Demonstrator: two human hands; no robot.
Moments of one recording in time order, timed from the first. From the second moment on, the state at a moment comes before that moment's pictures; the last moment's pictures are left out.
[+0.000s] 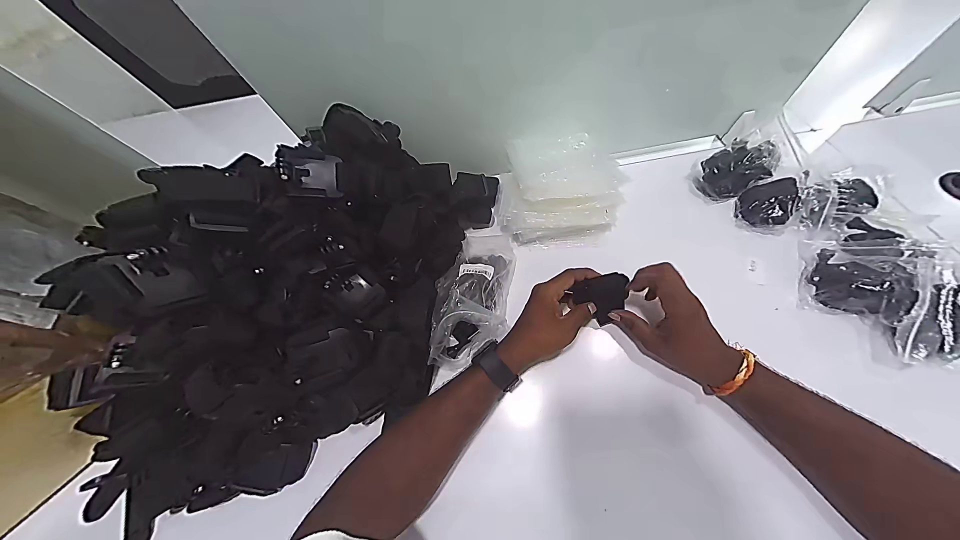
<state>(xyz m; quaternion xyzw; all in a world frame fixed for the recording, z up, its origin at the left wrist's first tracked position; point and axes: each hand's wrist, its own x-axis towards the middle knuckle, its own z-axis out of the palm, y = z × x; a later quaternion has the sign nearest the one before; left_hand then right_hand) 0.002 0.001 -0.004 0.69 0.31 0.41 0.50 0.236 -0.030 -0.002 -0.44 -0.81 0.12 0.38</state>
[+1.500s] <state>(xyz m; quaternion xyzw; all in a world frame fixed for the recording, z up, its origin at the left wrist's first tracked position) 0.001 -0.007 0.013 0.75 0.38 0.34 0.43 0.129 0.027 0.107 -0.21 -0.90 -0.06 0.38</state>
